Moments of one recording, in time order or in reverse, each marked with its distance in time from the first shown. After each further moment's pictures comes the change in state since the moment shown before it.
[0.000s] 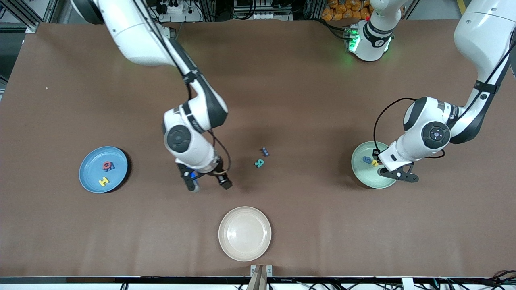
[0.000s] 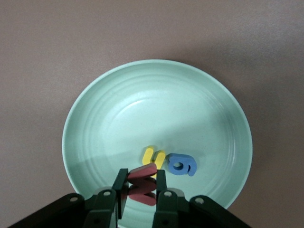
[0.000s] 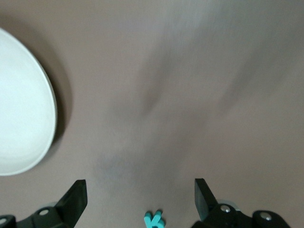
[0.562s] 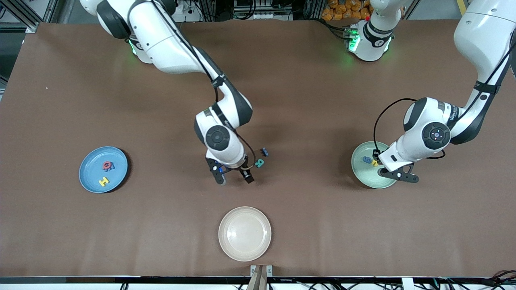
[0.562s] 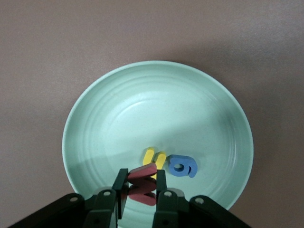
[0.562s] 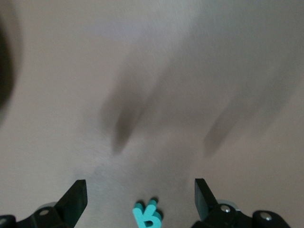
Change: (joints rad) left arm 0.000 0.006 0.002 0.005 0.000 0.001 0.000; right arm 0.096 0.136 -0.001 0.096 -0.030 -0.003 0.132
